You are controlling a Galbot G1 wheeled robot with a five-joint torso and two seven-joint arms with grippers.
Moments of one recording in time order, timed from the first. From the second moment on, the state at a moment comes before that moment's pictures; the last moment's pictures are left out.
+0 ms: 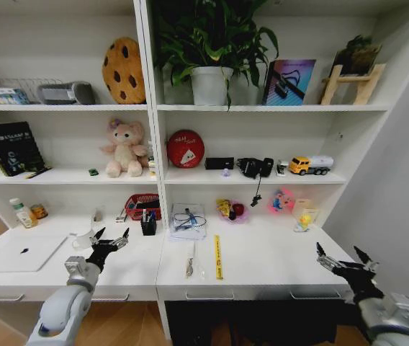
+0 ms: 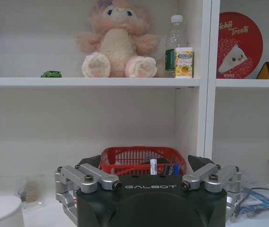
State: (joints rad) left arm 1.40 -1.18 -0.75 -2.00 -0.44 0.23 0.06; right arm -1.80 1.23 1.08 2.25 0.45 -0.16 0.07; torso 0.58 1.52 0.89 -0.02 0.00
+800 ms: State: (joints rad) left arm 1.40 -1.18 -0.75 -2.00 -0.44 0.23 0.06; right arm -1.80 1.23 1.07 2.24 0.45 -0.16 0.07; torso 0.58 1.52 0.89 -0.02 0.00
